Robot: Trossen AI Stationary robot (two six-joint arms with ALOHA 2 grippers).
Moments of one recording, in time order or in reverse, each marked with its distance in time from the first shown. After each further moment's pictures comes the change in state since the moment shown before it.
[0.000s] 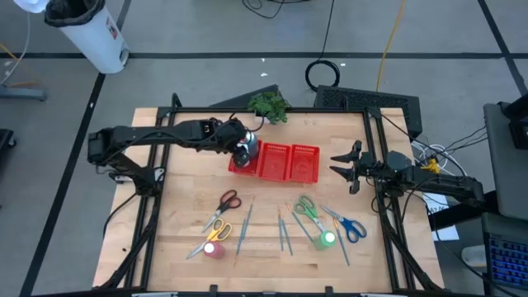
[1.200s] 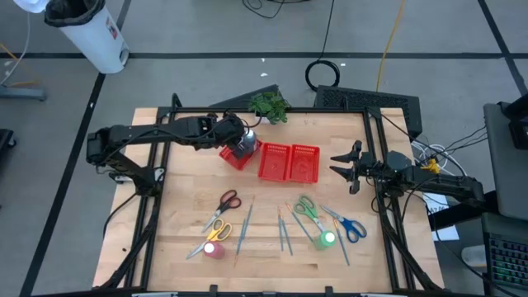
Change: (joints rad) left arm 0.000 -0.011 0.066 -0.066 -0.210 -0.027; right arm 0.000 0.000 0.000 0.000 0.000 0.000
